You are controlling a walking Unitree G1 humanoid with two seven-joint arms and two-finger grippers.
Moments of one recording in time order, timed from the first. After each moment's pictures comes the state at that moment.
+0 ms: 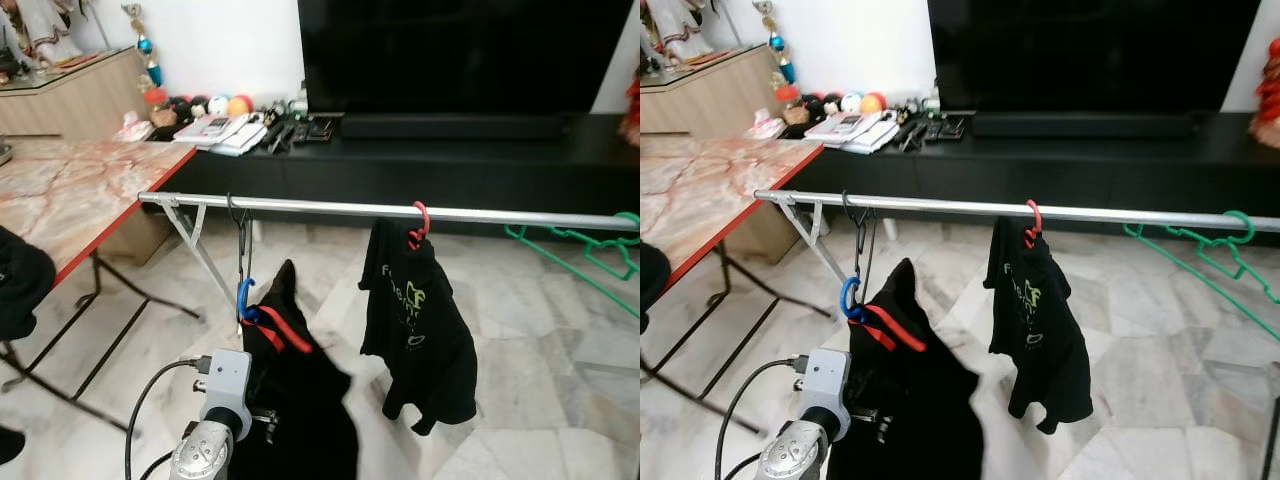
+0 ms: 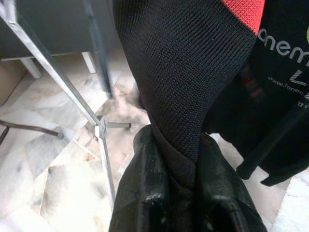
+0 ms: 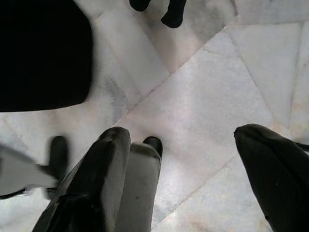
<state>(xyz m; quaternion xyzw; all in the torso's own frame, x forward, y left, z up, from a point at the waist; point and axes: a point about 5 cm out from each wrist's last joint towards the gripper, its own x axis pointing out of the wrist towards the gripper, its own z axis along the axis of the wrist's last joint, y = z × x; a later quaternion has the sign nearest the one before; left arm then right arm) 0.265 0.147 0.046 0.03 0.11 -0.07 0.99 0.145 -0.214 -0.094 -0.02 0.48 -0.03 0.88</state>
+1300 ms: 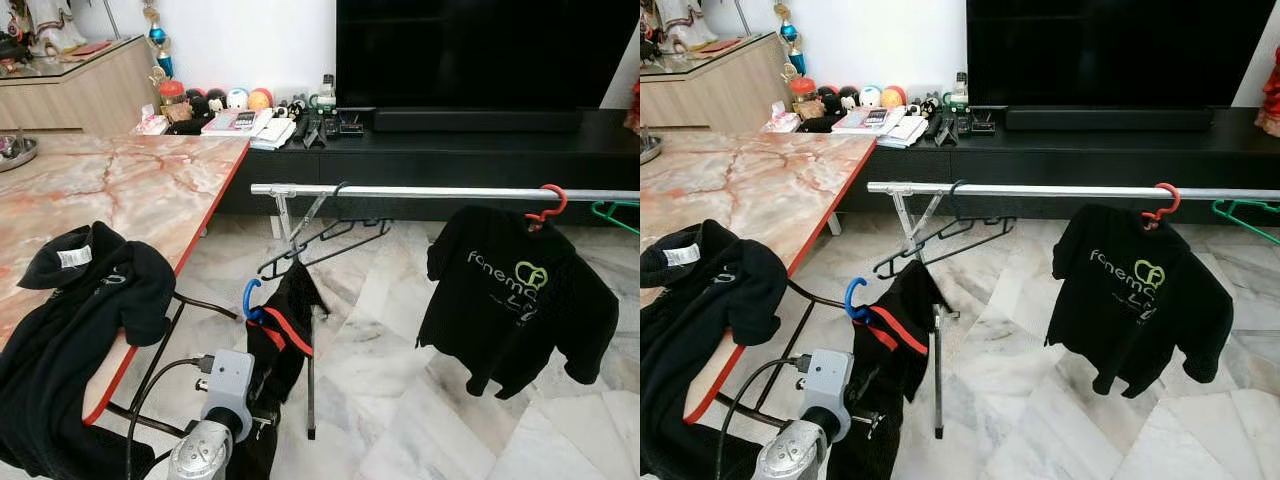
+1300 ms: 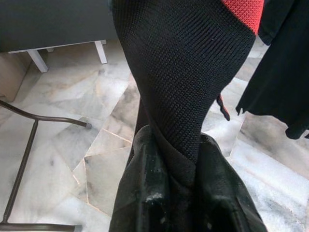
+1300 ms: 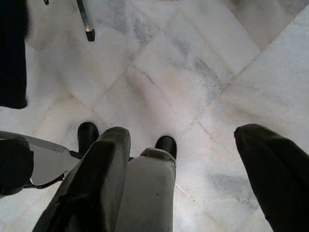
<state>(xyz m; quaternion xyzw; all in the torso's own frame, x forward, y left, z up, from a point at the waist) 0.264 0.146 0.045 0.03 0.11 -0.10 0.99 0.148 -0.201 -0.096 -0.01 0.48 -0.01 0.88</state>
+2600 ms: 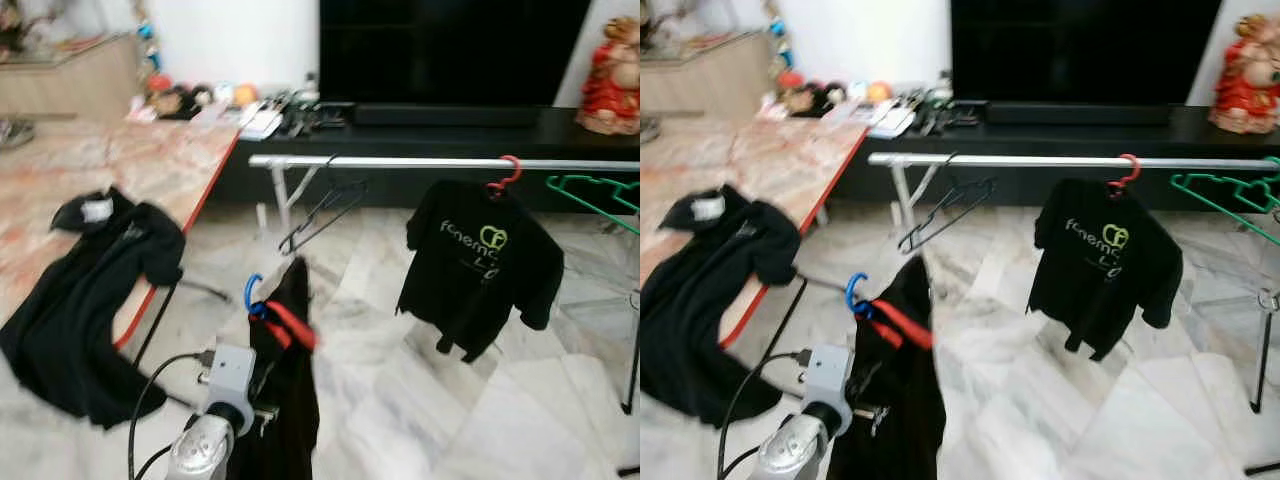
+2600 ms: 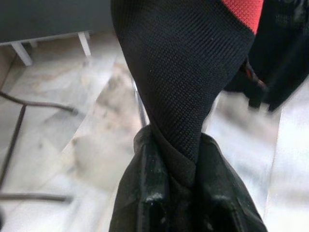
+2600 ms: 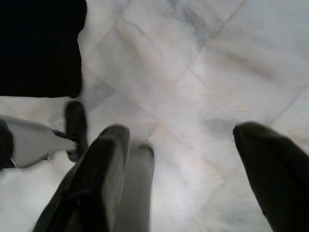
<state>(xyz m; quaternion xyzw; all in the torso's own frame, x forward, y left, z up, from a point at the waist) 0.264 0.147 0.051 0.03 0.10 -0.10 0.99 0.157 -0.202 -0.092 -0.02 0.47 -0.01 0.88</state>
